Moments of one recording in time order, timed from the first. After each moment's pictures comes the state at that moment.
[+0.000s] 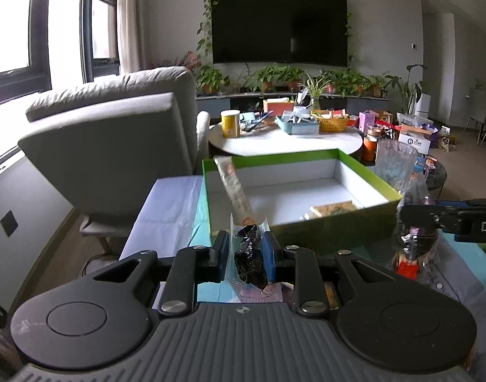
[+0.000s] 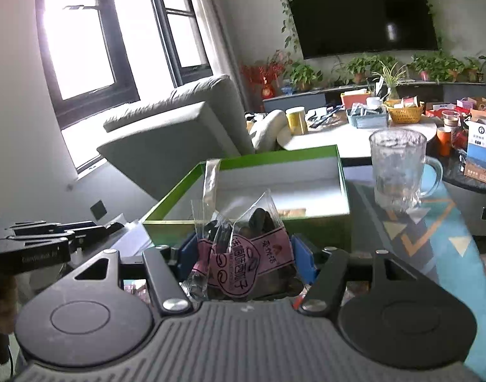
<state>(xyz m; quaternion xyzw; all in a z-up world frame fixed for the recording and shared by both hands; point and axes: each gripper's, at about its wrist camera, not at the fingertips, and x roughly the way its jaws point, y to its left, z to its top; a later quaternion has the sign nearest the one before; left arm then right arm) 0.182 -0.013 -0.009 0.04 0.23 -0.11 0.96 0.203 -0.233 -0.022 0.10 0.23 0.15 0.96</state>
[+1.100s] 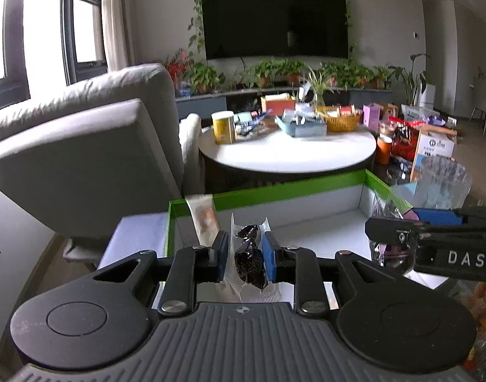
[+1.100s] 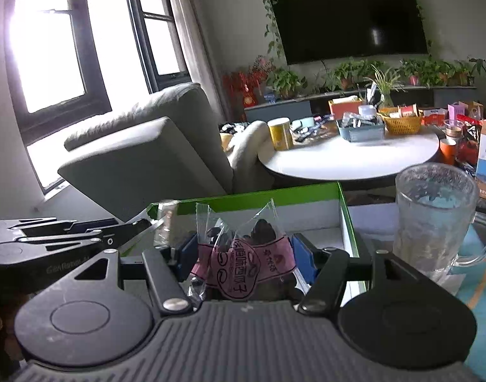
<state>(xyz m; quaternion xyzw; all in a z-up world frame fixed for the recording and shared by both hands) 0.328 -0.065 -0.028 0.07 0.25 -0.11 0.96 0.313 -0.228 -0.033 0.10 0.22 0.11 0.96</state>
